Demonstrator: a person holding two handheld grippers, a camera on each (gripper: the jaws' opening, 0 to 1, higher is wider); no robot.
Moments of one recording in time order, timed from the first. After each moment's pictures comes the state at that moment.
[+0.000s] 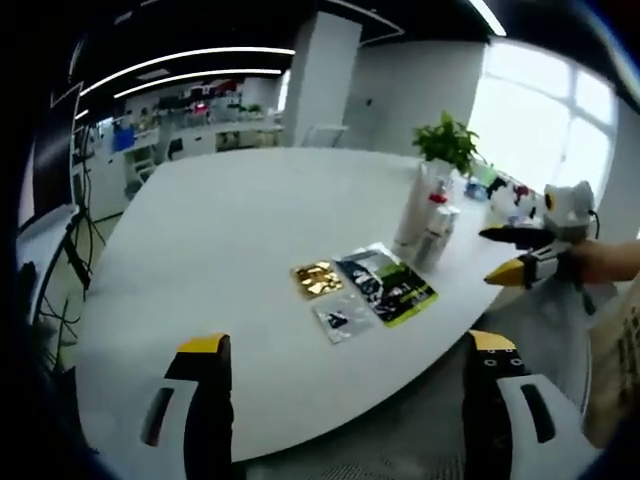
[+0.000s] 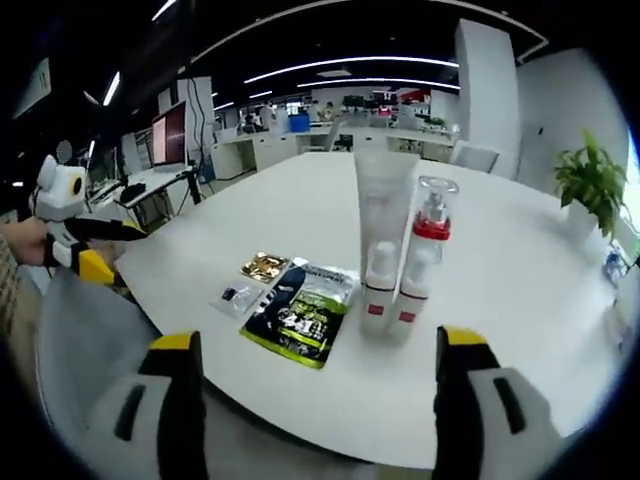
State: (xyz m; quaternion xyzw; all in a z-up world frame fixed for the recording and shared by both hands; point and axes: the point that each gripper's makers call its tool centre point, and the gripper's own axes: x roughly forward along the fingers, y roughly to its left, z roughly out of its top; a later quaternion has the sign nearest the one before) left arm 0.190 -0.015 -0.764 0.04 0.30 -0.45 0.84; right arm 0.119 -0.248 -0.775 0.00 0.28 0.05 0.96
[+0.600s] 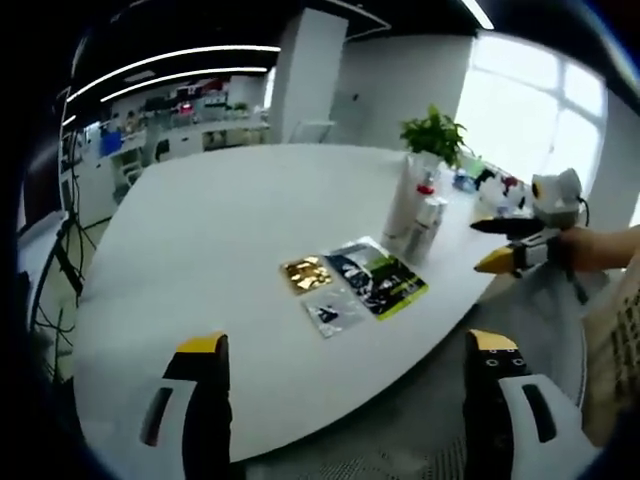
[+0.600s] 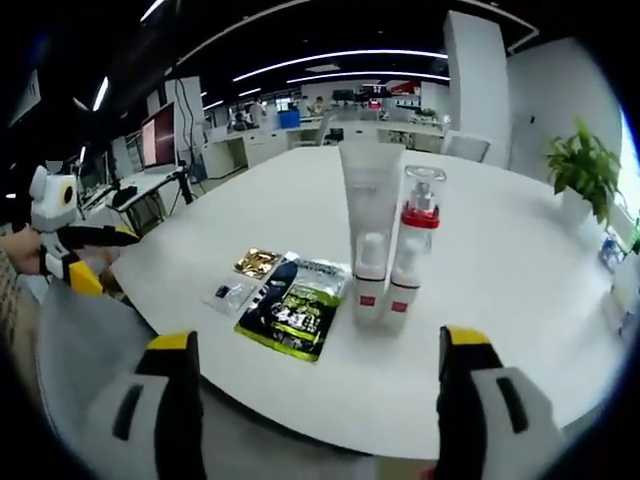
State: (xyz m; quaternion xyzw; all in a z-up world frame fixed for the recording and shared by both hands) left arm 0.184 -0.015 -0.767 0.05 0.31 -0.47 0.83; right arm 0.113 -0.262 -0.784 0.01 0.31 0.02 0.95
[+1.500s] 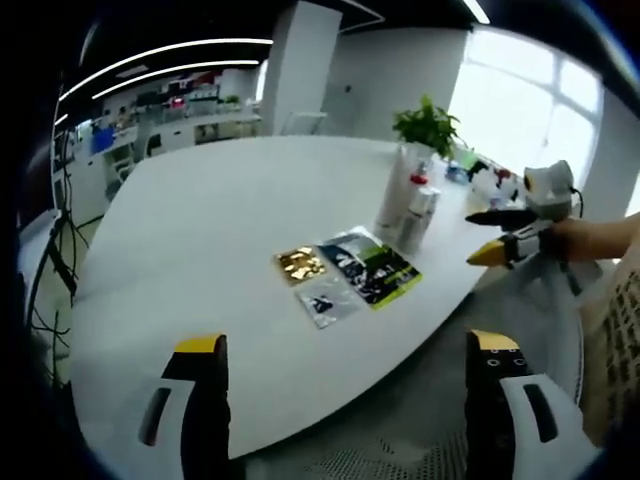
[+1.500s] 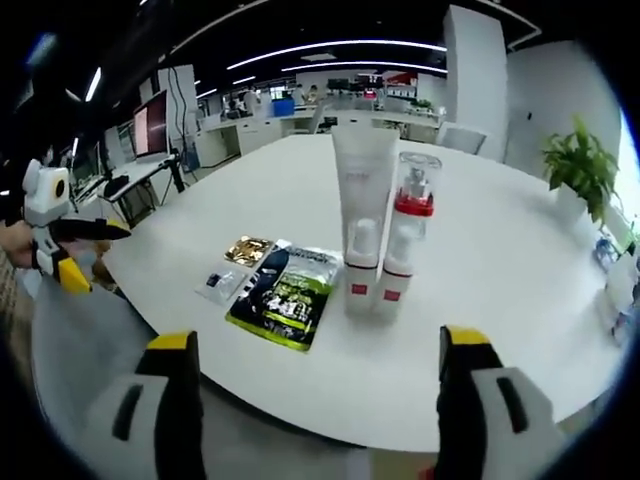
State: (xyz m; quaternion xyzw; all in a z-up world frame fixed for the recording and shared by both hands) left arm 0.177 -0.016 -0.773 0.06 0.32 -0.49 0.81; right arm 0.111 -0.264 -0.786 0.01 0.32 0.01 0.95
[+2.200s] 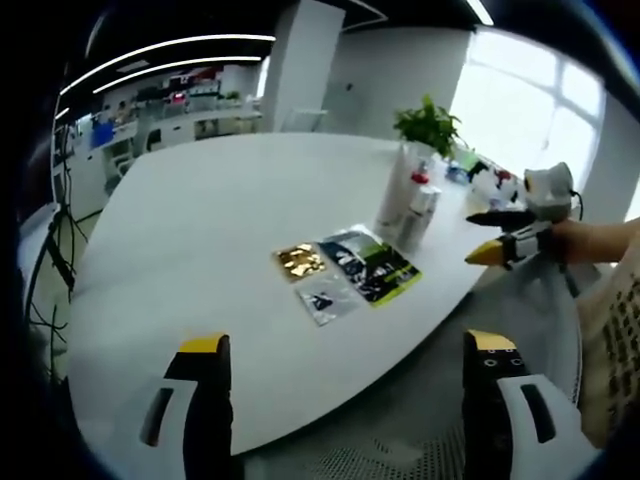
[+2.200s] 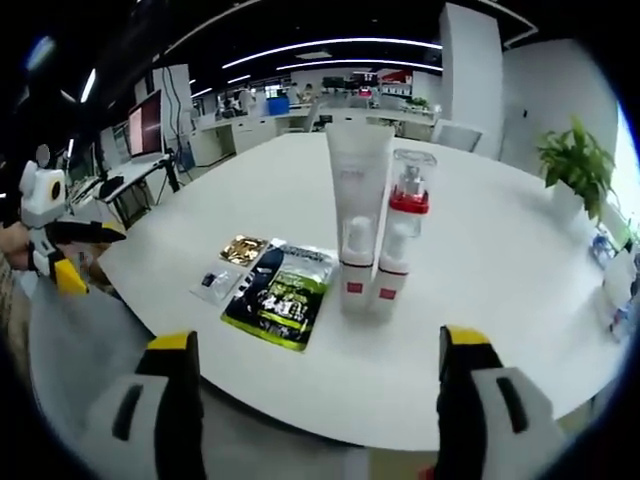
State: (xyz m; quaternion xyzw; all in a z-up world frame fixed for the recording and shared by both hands) left arm 0.177 -0.014 -0.775 0.06 0.33 -0.48 0.81; right arm 0.111 -0.265 -0.787 0.01 0.32 0.01 0.95
